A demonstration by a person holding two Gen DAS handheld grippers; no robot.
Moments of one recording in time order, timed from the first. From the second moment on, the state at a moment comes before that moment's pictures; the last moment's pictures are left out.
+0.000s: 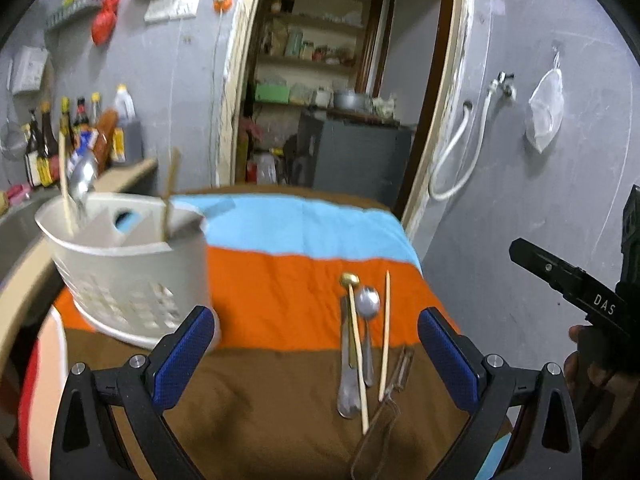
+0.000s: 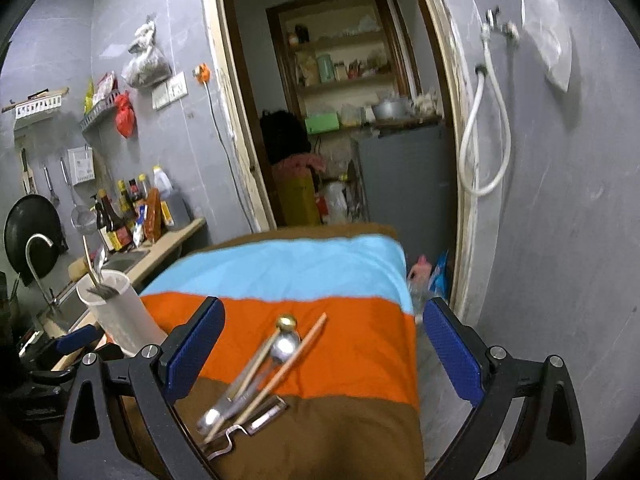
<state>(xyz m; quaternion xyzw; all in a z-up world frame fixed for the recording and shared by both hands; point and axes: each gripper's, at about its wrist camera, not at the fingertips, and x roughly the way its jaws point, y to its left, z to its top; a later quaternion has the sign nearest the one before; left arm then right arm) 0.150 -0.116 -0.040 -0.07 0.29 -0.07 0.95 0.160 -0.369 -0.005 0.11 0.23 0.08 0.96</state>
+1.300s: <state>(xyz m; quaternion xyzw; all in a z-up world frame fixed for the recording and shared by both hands) 0.297 -0.169 -0.128 -0.07 0.48 -0.14 0.87 0.317 -0.335 -0.156 0.20 0.44 0.21 0.85</state>
